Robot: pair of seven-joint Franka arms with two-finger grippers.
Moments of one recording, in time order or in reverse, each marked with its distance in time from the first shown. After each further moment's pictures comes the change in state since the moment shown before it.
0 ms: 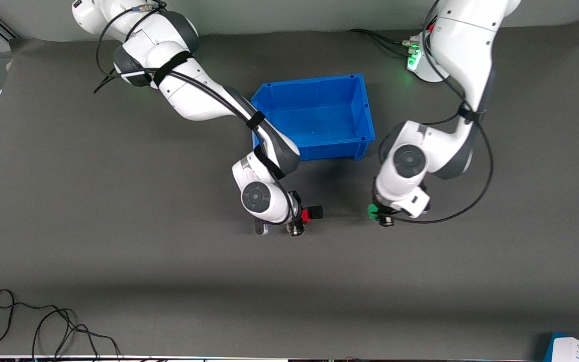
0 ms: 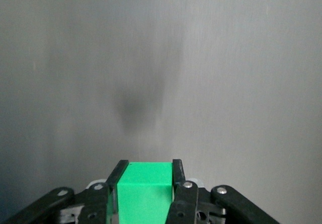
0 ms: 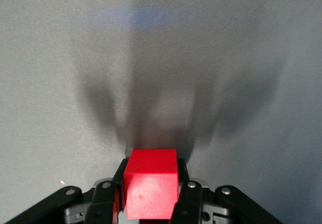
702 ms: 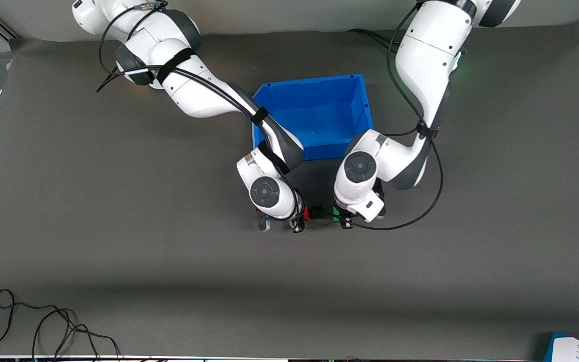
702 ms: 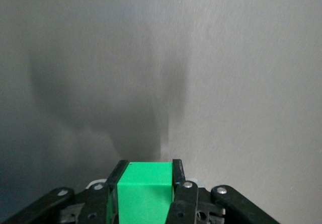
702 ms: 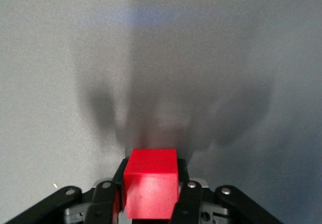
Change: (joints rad) left arm -0.069 0.160 -0.043 0.177 0.000 0.000 -0.035; right arm 0.013 0.000 -0.004 0.004 -0.035 -0.008 0.071
